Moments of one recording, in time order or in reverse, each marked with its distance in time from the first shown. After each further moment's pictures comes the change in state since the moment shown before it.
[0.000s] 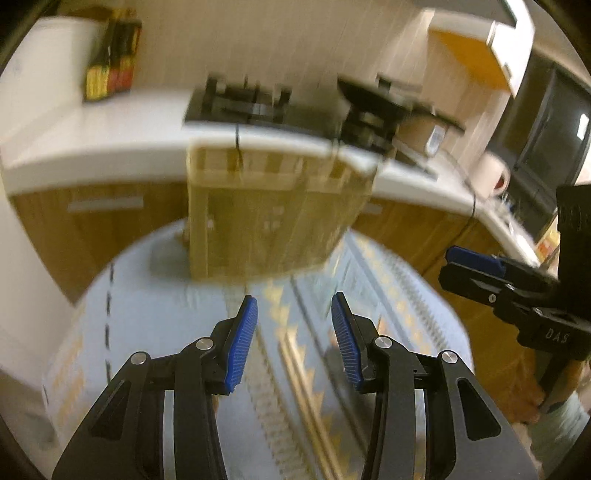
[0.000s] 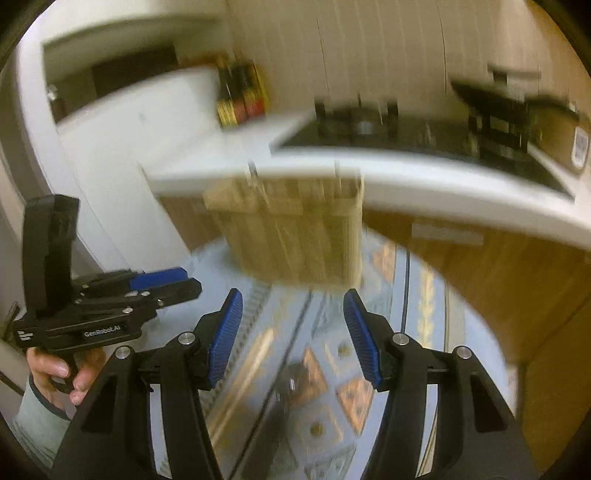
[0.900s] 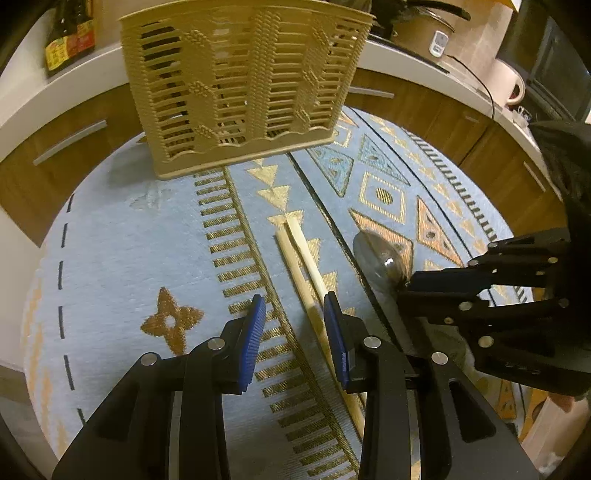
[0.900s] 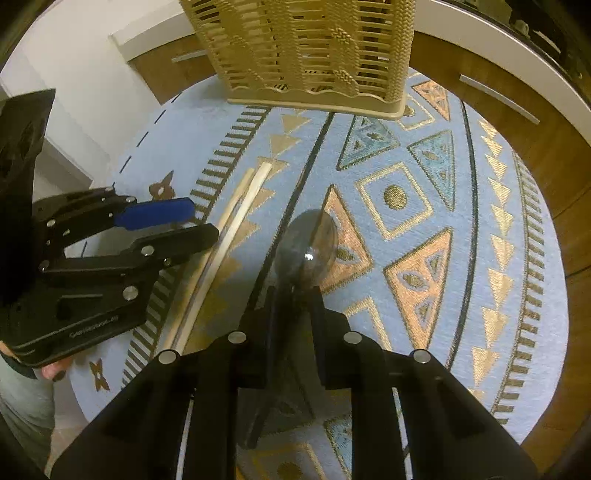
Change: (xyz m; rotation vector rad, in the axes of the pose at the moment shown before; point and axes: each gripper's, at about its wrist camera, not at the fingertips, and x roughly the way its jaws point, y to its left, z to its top) left arm 0.073 -0.010 -0.059 0.147 0.253 0.084; right arm 0.105 0.022 -0.077 -0.042 0.415 -0.018
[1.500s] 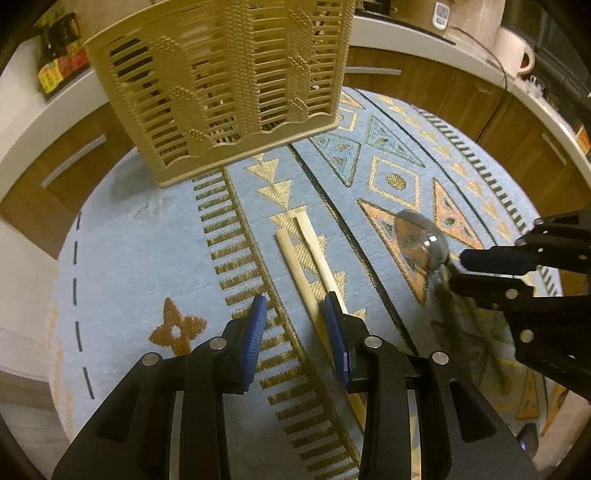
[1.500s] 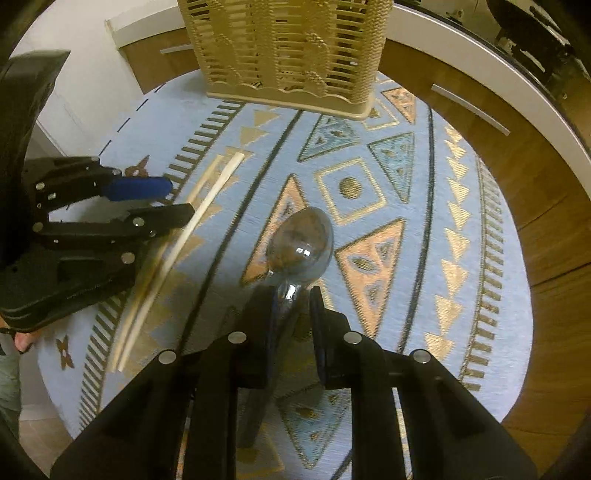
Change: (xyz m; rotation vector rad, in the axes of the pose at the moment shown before) left arm 0.014 -0.019 0.012 0.078 0.060 0.132; right arm -0.021 -0.018 -0.022 -0.049 -0.018 -0.132
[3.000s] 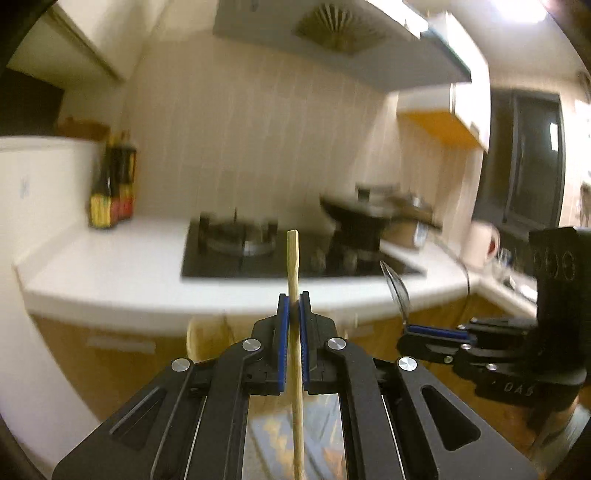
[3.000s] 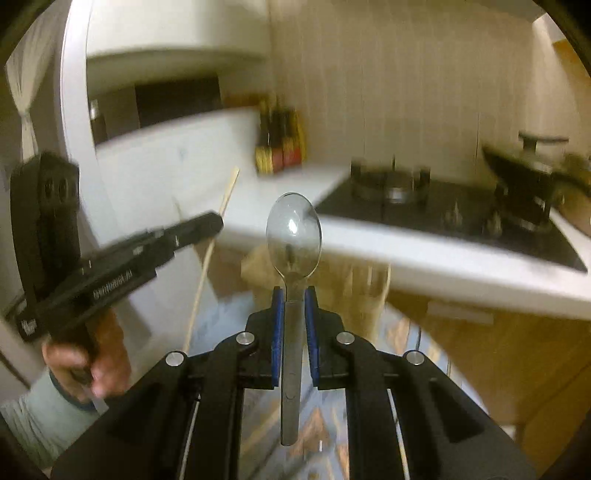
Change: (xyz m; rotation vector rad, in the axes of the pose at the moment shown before) left arm -0.192 0.042 0.069 -0.186 -0.831 -0.102; right arm -0.173 -0.023 0.094 -0.016 -0.678 0.198
